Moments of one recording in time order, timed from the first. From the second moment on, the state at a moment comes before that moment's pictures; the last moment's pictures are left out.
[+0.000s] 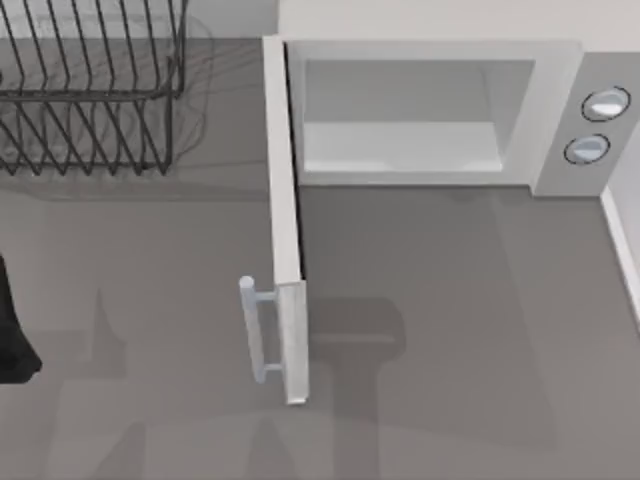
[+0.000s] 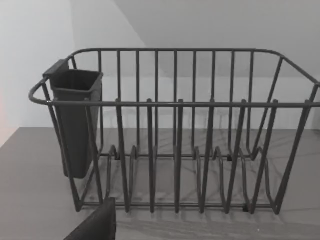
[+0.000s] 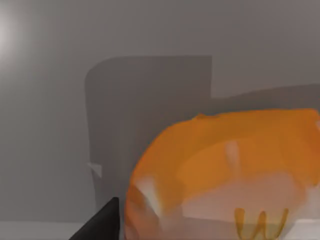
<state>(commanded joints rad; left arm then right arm) 0.00 0.00 0.00 0.00 0.00 0.00 -0.63 1.71 0.73 -0.59 0.00 -1.83</state>
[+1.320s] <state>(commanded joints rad) 0.00 0.00 0.00 0.00 0.00 0.00 -0.63 1.71 0.73 -0.59 0.00 -1.83</state>
